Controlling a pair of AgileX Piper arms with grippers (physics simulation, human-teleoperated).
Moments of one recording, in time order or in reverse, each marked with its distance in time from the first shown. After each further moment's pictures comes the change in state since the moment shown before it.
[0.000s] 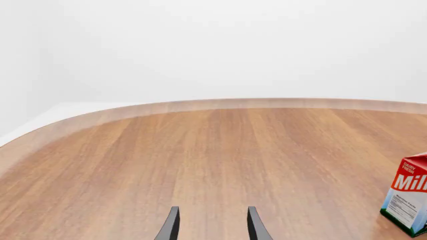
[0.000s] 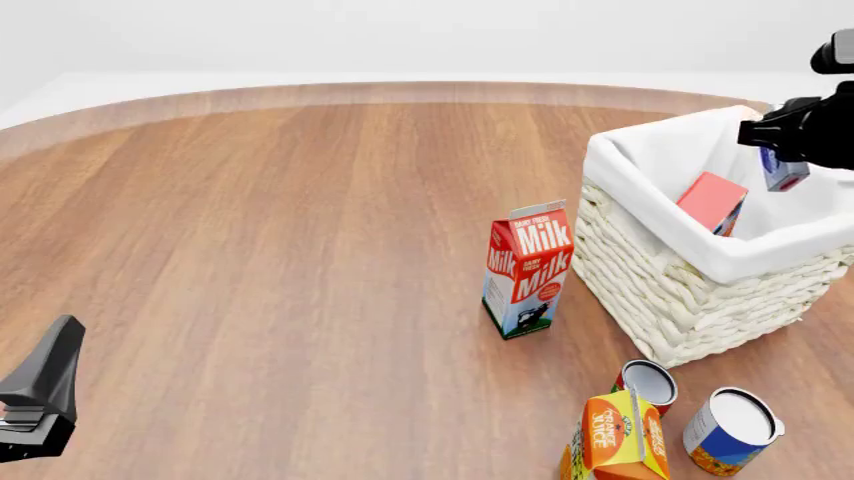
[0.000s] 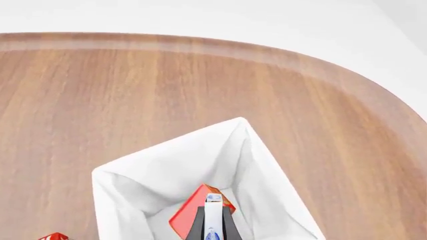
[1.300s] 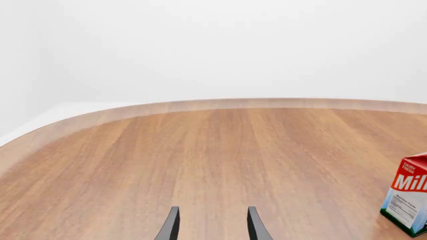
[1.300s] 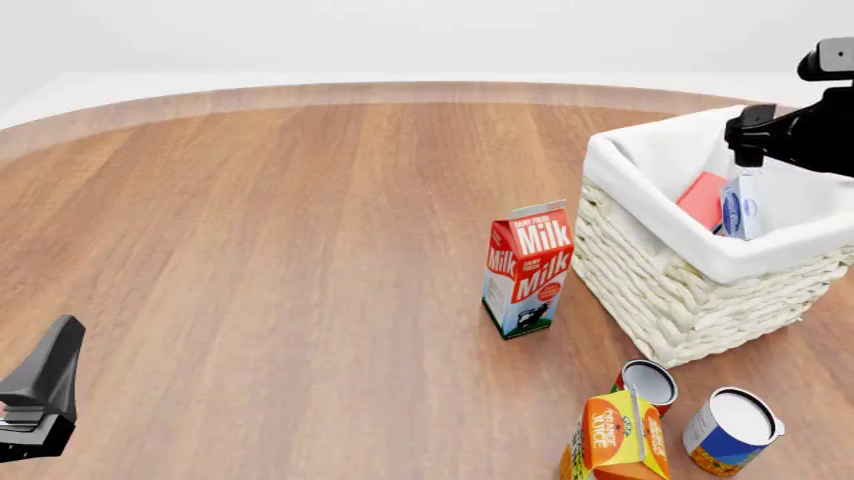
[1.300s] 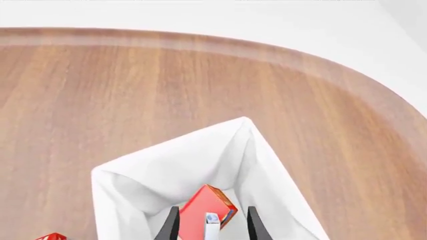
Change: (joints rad) left arm 0.000 0.000 0.000 0.000 0.000; right arm 0.009 0.026 0.007 -0.025 -0.007
